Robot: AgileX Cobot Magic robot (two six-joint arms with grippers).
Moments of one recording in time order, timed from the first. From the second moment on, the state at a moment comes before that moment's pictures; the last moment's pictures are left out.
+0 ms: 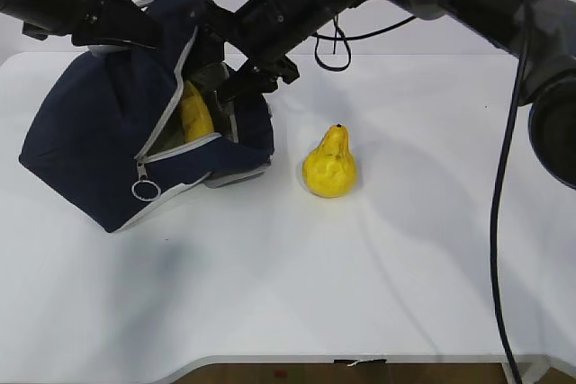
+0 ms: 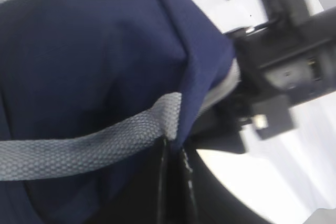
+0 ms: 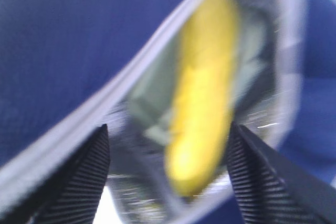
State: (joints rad) left arm -0.19 1.67 -1.33 -0.91 0.73 0.54; right arm 0.40 2.47 -2.40 0.82 1.18 -0.10
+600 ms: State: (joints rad) left arm -0.19 1.67 -1.33 -0.90 0.73 0.54; right arm 0.38 2.46 -2.57 0.54 1.25 -0.06
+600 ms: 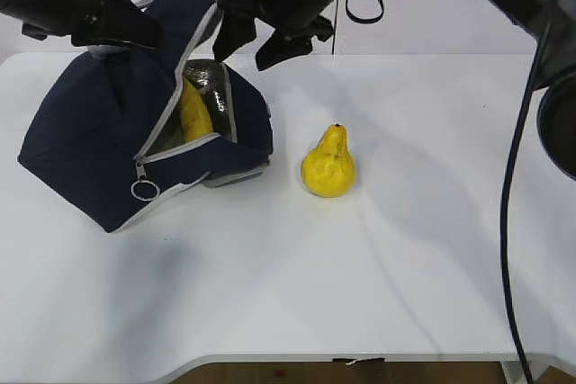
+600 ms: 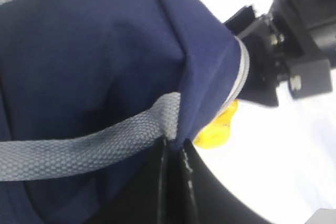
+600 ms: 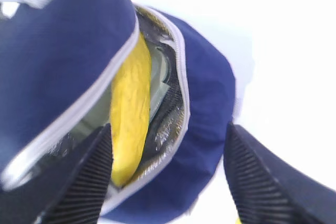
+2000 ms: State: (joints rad) left arm -0.19 1.67 -1.33 -0.87 0.76 0.54; right arm 0.38 2.06 -1.89 0.16 1.20 -0.01
